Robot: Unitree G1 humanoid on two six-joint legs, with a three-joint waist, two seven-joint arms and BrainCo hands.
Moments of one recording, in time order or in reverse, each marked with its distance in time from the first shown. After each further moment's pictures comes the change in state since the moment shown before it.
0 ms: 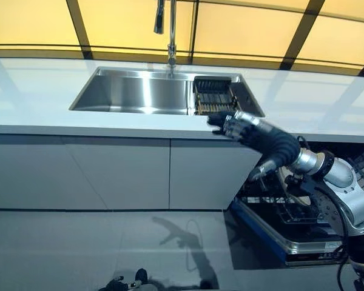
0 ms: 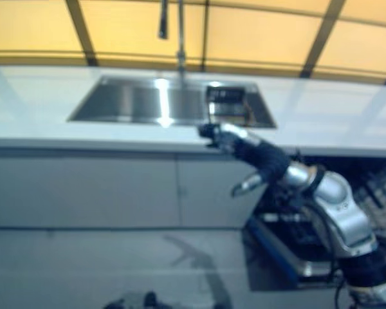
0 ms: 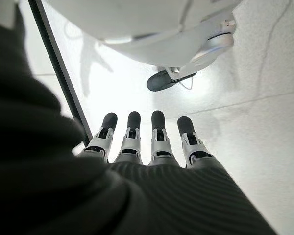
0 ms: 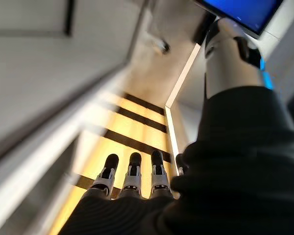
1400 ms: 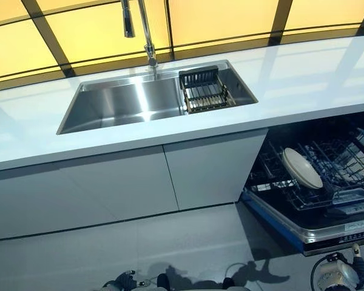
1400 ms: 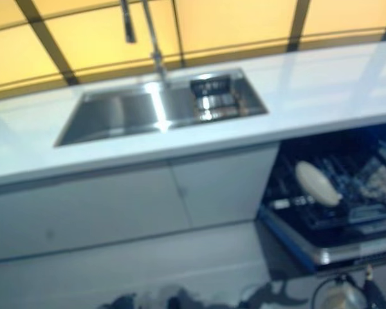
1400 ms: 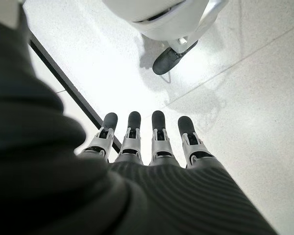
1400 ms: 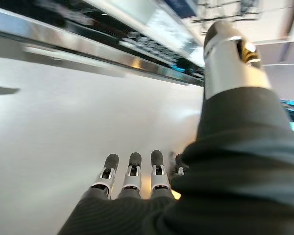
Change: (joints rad) left arm -0.023 0.028 -0.202 -0.092 -0.009 0.029 -0.045; right arm 0.187 0.426 -0.416 1.340 0.213 -0.247 -1.326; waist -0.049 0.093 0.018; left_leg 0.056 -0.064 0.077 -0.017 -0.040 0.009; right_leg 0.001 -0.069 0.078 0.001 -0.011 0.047
